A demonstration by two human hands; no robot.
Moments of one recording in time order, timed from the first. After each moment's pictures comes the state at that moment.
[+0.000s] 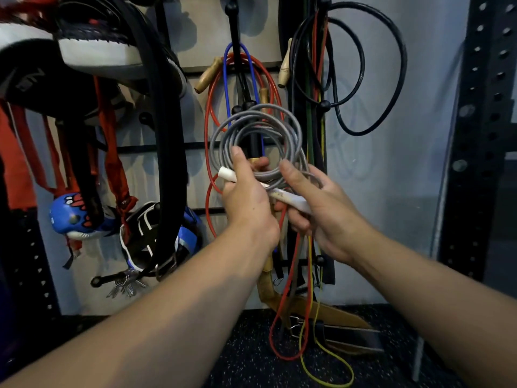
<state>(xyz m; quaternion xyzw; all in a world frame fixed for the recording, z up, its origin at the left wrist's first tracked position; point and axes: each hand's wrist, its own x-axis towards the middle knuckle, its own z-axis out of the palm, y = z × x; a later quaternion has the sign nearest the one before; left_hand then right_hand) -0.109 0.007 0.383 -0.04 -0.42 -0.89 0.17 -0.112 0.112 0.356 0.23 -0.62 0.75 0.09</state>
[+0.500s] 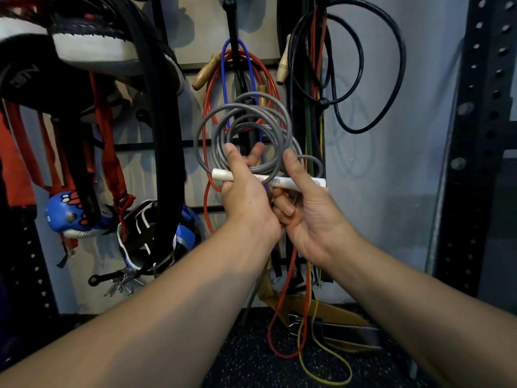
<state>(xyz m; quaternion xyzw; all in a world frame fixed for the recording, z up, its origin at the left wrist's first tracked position) -0.102 0.008 0.386 -0.04 -0.38 -0.91 0.13 -0.120 0.087 0.353 0.23 -0.42 0.88 0.04</state>
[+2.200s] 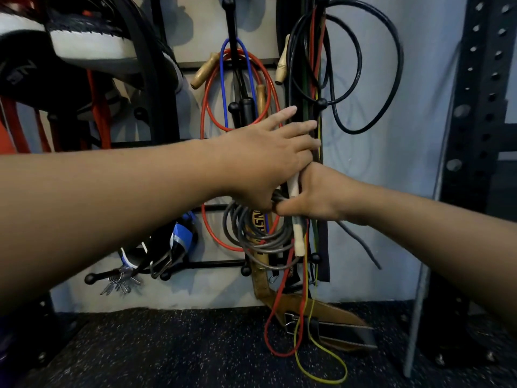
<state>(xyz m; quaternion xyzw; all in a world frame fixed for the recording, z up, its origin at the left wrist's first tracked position) -0.100 -0.024 0.449 -0.36 -0.78 0.38 0.33 -0.110 0.126 0.398 0.24 -0.91 0.29 0.16</state>
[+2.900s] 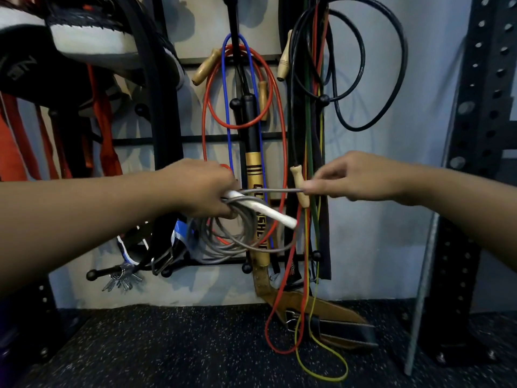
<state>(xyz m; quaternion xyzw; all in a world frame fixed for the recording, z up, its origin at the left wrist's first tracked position) -0.125 -0.092 0.419 -0.21 -0.95 0.18 0.17 -0.105 0.177 0.416 0.21 -0.94 0.25 0.09</state>
